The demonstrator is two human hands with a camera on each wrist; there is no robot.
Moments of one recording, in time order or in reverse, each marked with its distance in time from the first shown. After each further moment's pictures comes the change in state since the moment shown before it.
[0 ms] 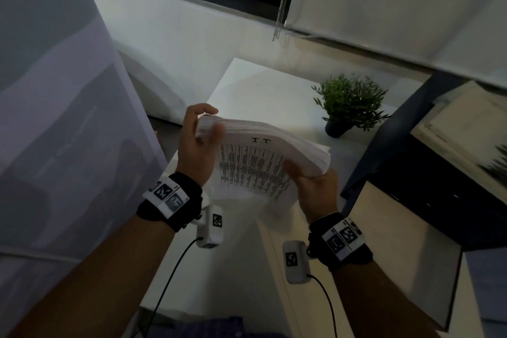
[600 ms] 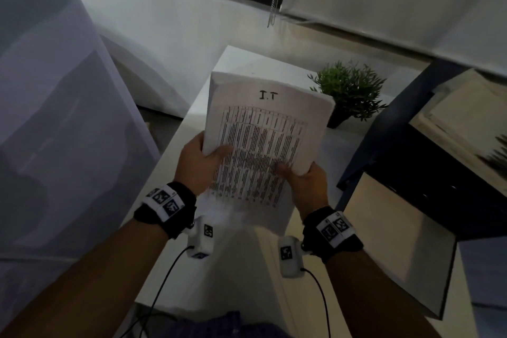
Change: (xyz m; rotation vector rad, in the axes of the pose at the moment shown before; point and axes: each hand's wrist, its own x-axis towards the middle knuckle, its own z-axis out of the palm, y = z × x) left_hand -0.019 -0.056 -0.005 0.289 -0.089 -0.358; right_hand 0.005 0.045 -0.007 -0.137 -0.006 0.305
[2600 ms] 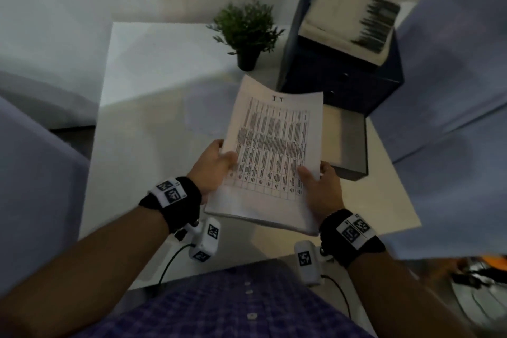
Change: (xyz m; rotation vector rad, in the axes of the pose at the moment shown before) left_hand -0.100 0.004 0.084 0.012 -0.733 -0.265; right_hand -0.178 0.044 -0.109 -0.046 0.519 0.268
